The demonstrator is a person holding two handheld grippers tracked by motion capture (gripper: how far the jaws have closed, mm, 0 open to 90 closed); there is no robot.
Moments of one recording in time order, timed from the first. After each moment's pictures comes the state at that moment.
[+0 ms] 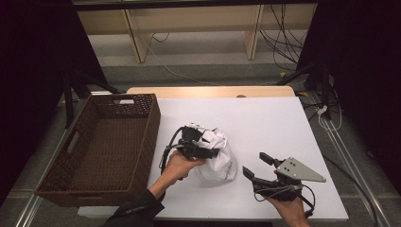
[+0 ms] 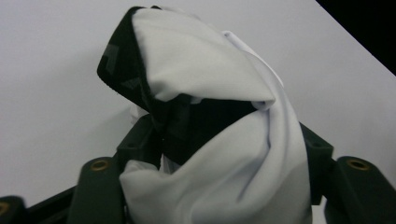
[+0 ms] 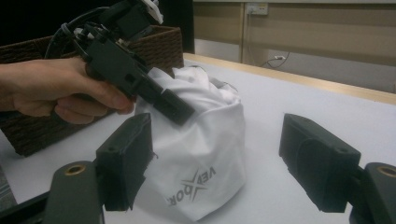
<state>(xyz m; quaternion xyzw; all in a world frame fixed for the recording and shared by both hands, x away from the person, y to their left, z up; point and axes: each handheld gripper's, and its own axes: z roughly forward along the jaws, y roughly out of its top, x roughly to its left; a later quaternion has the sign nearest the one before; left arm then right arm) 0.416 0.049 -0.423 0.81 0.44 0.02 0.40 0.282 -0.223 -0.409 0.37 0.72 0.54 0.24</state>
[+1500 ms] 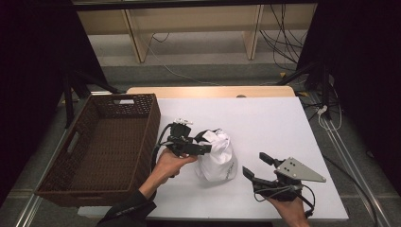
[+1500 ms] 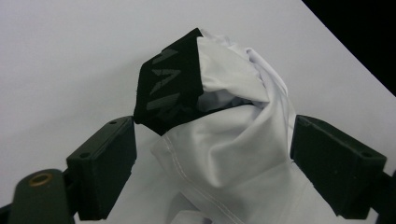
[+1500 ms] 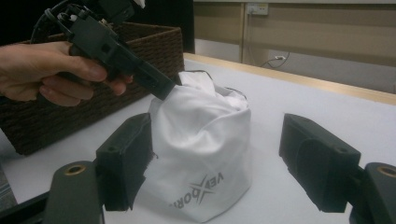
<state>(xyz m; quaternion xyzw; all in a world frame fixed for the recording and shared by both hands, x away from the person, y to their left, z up) 0.415 0.077 -0.407 0.79 0.46 0.02 0.41 0.282 -0.223 -0.409 0.37 0.72 0.55 0.24</state>
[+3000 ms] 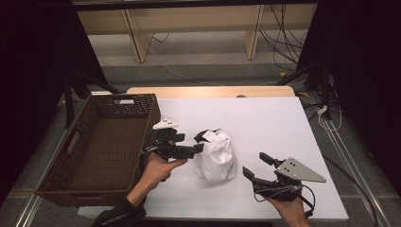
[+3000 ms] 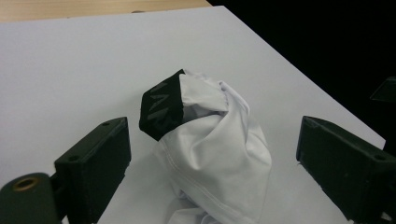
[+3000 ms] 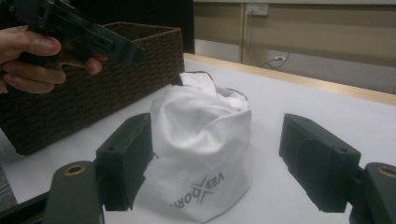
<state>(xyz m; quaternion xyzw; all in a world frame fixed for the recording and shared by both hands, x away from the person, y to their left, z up) 0.385 0.107 -0.386 0.75 0.42 0.06 0.50 0.281 -0.223 -0.408 0.37 0.72 0.55 0.24</state>
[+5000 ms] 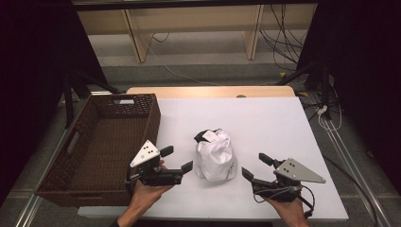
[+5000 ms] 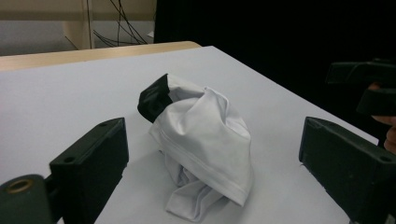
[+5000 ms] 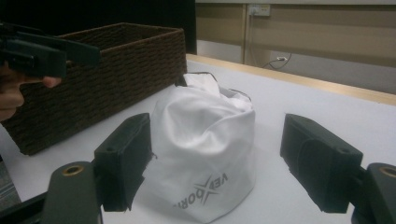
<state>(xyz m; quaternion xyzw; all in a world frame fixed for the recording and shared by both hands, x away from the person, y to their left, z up) 0.318 0.135 -0.407 0.72 0.38 0.13 0.57 0.280 -0.221 -0.409 0.36 0.71 0.55 0.24</state>
